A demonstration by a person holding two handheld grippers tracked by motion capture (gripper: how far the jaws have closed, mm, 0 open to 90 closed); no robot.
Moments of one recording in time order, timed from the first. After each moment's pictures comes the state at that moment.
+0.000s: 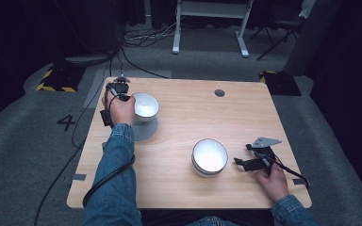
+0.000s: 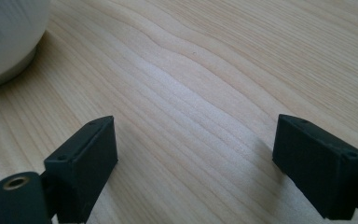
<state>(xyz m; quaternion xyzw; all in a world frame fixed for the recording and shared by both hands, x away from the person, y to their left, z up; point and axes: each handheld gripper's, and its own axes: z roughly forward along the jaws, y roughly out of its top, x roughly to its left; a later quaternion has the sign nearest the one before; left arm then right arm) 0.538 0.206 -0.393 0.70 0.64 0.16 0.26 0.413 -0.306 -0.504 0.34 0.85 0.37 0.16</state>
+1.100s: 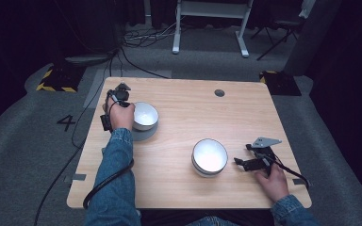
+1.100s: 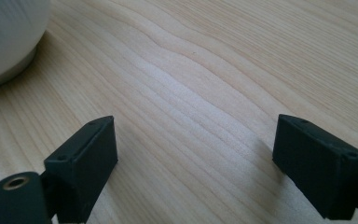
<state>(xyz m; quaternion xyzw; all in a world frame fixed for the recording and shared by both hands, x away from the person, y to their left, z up) 0.538 0.212 -0.420 0.71 0.65 0.12 0.23 0.412 -0.306 -0.504 0.34 0.85 0.37 0.16</state>
